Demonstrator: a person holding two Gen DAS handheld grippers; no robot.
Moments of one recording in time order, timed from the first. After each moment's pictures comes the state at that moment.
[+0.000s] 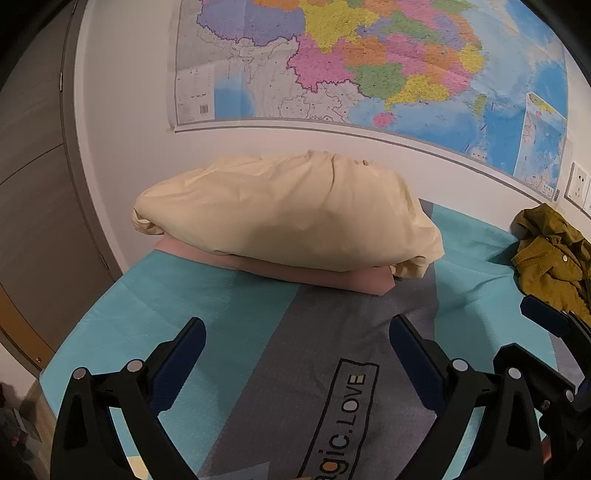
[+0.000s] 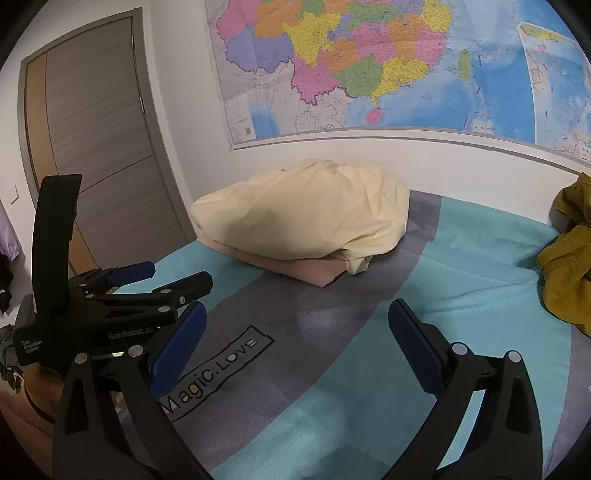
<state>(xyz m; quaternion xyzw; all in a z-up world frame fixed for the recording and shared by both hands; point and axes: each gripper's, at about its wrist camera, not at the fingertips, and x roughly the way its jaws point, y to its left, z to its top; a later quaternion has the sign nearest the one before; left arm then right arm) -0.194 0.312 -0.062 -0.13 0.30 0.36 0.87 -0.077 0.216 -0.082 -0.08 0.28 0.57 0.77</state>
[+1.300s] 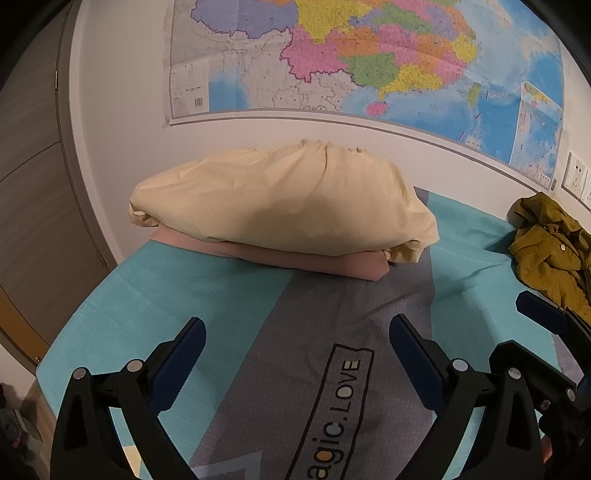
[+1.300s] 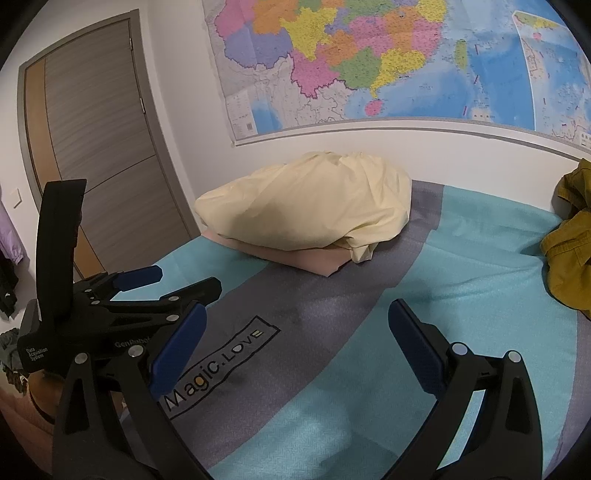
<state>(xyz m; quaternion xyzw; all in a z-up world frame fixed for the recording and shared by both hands) -0.192 0.309 -0.068 -0.13 0.32 0.35 0.87 -0.080 0.213 -0.088 -0.07 0.30 0.57 0.76</state>
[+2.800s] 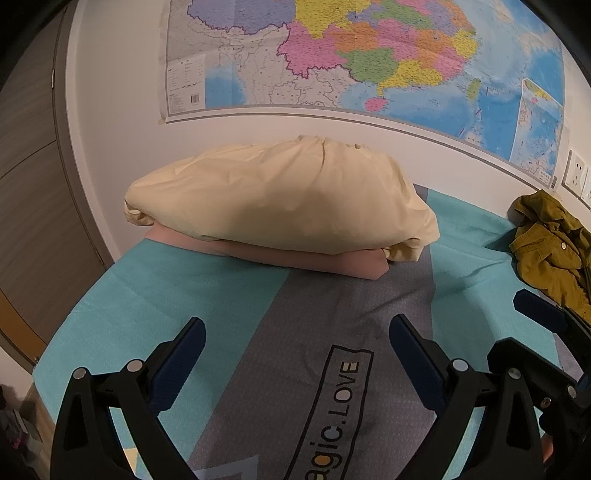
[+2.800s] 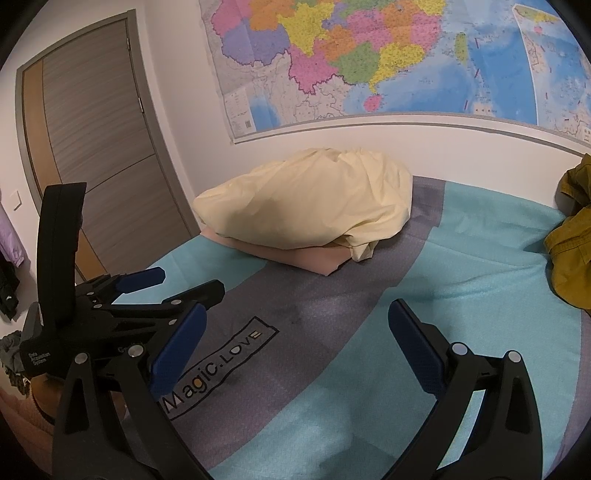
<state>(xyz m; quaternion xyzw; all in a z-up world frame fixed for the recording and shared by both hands) -0.189 0.310 -0.071 -0.13 0.32 0.35 0.87 -0.082 0.219 -0.091 -0.07 0.30 0.57 0.76</state>
